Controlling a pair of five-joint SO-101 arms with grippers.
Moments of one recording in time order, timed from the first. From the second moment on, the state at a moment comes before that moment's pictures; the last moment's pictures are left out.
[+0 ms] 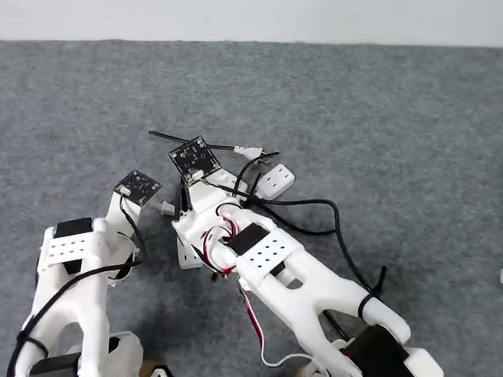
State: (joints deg) left arm -17.0 -23.8 60.3 62.3 -35.3; right arm -45.6 -9.8 40.7 24.3 -8.0
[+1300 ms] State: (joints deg) left arm -17.0 -23.8 60.3 62.3 -35.2; right arm -47.4 -13.9 48.1 24.9 -9.8
